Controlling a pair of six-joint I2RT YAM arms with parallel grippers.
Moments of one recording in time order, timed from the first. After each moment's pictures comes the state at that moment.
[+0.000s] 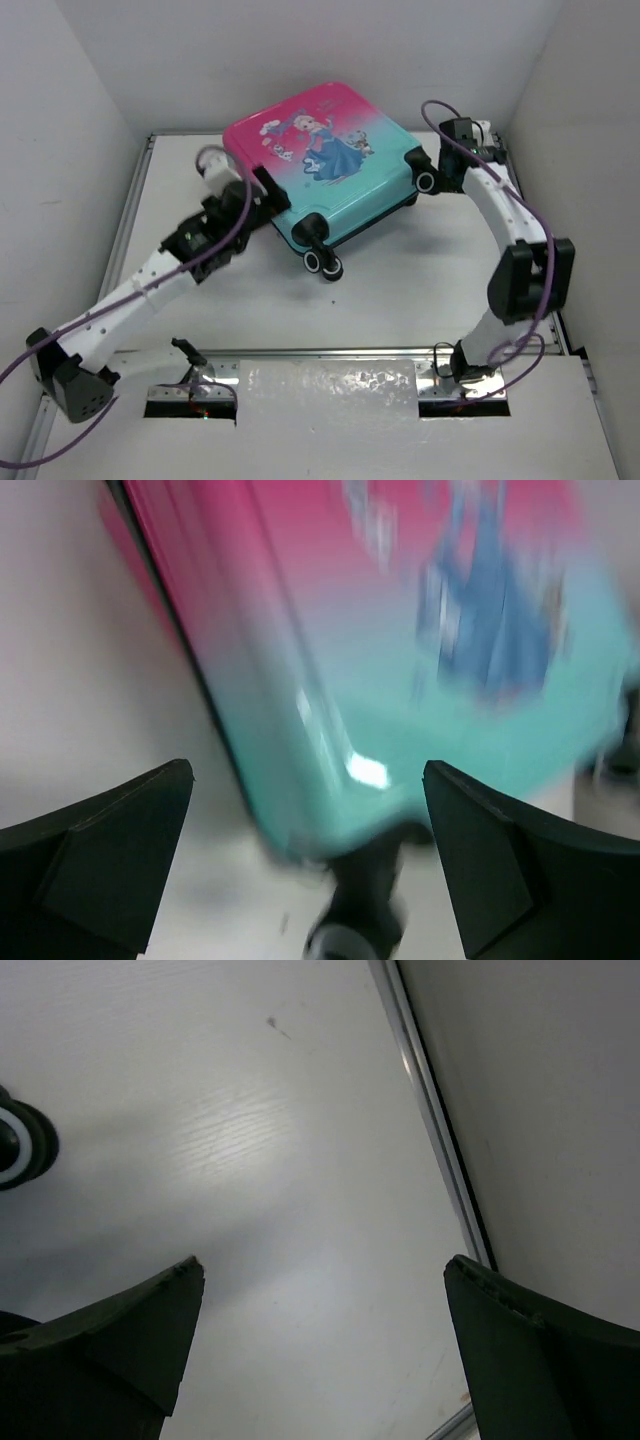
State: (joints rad) left arm -0.74 1.06 1.00 -0.54 -0.59 -0.94; right arm 0.11 1.77 1.57 -0.80 0.63 0.18
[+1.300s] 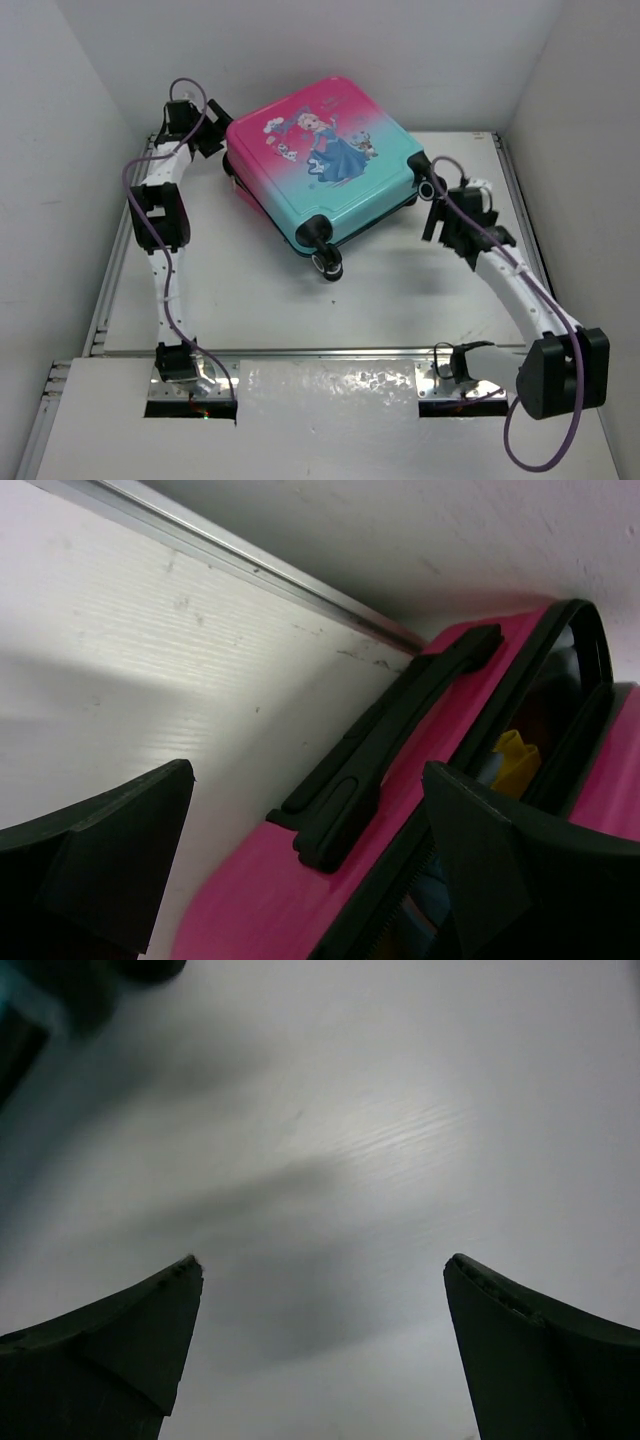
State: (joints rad) left arm 0.13 2.52 2.24 -0.28 0.39 -0.66; right arm 0.14 1.17 0.86 -0.49 0.38 0.31
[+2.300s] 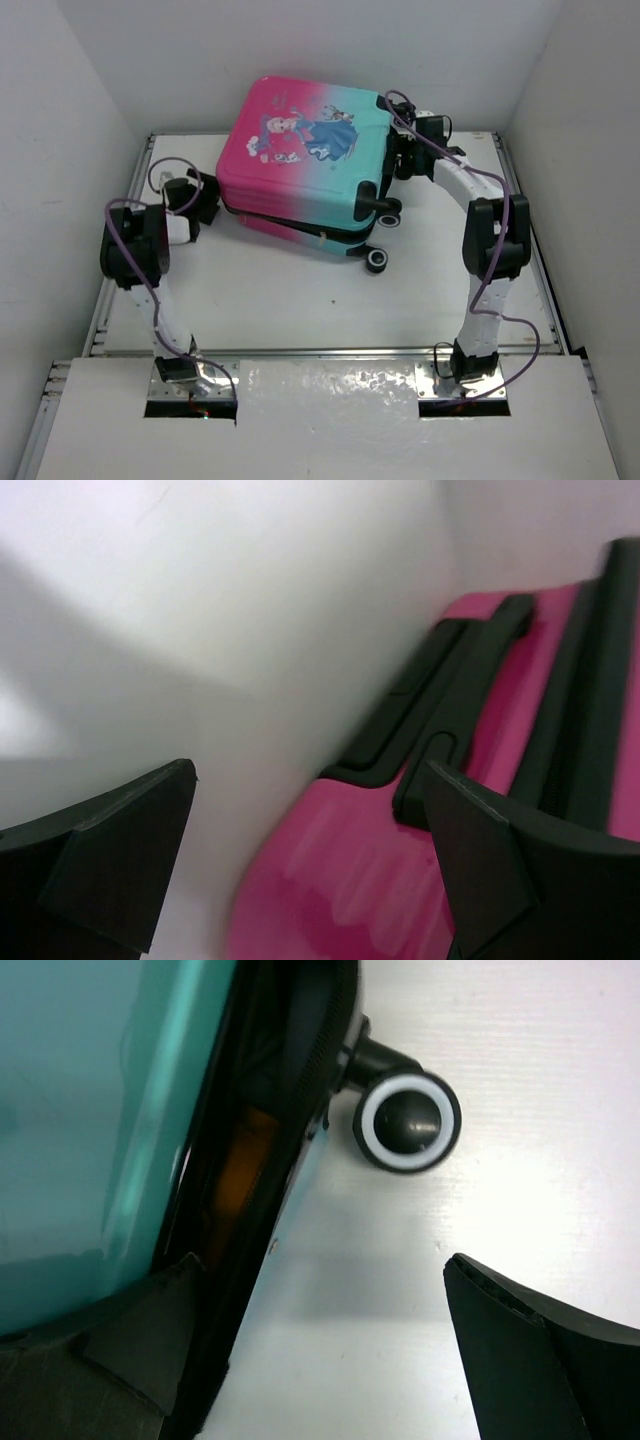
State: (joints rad) left arm 0.14 2.05 1.01 0.59 0.25 -1.09; right arm 0.15 2.03 1.56 -0.26 0.01 0.15
